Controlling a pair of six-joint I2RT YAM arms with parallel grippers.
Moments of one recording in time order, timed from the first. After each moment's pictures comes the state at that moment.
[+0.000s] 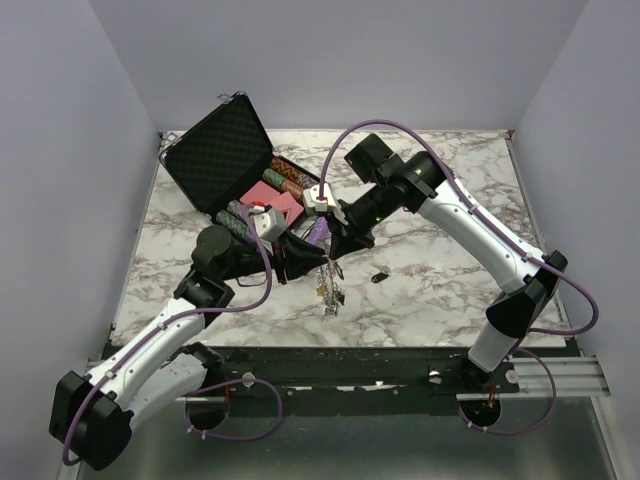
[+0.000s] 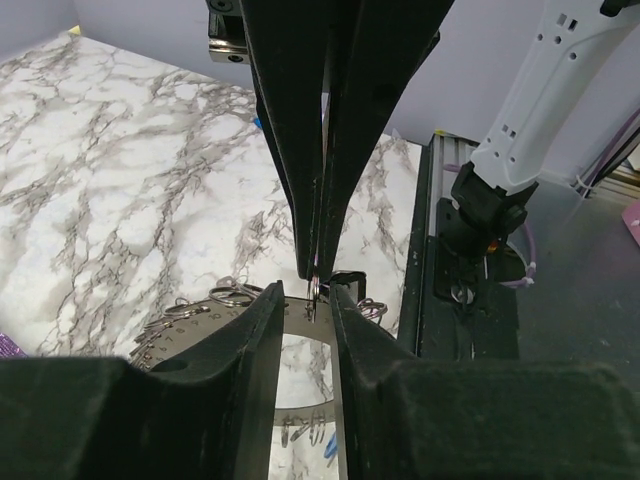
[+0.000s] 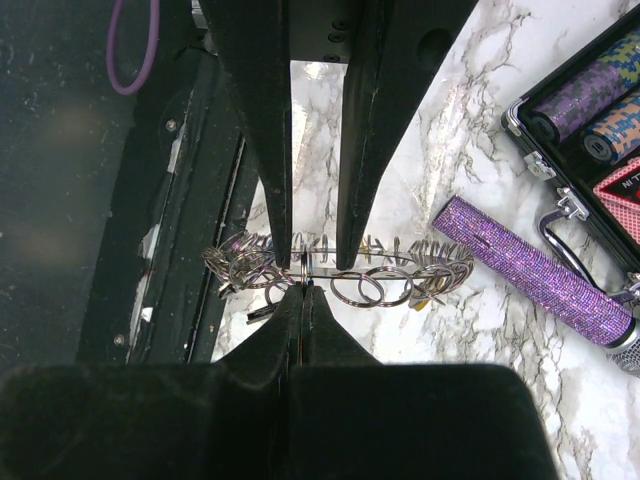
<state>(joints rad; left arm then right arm) -0.54 0.86 0.57 0.38 0.80 -0.26 0.79 1.71 1.89 -1.28 -0.77 -0.84</state>
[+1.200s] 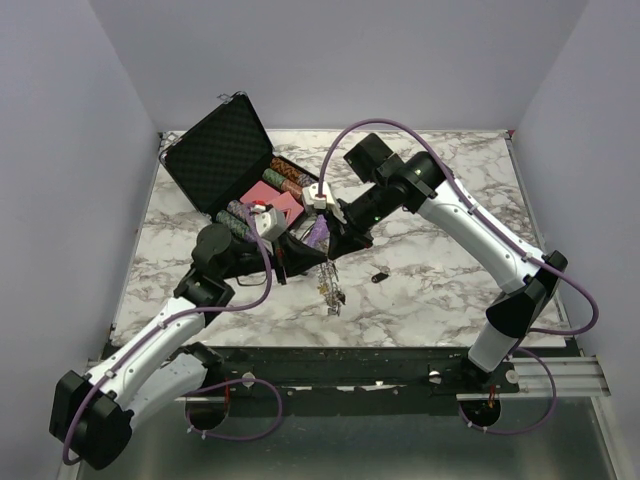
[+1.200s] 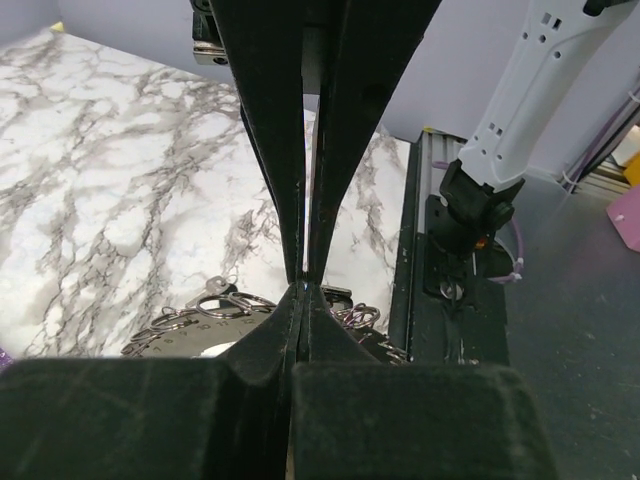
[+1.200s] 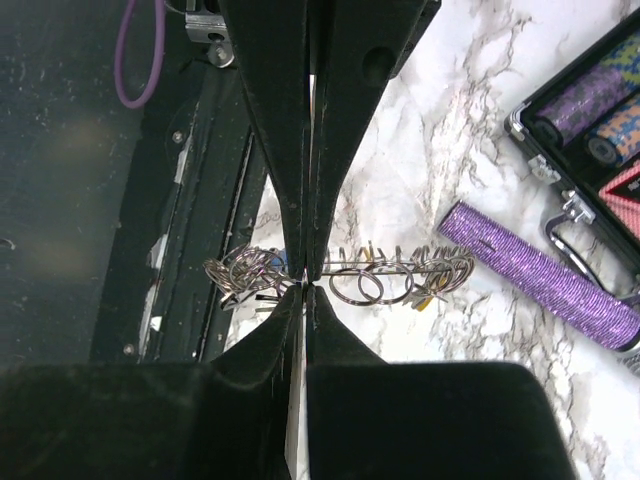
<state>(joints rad) -0.54 0.88 0.59 0.37 0.84 -0.28 0.79 1.71 1.89 -1.27 -0.78 -0.80</state>
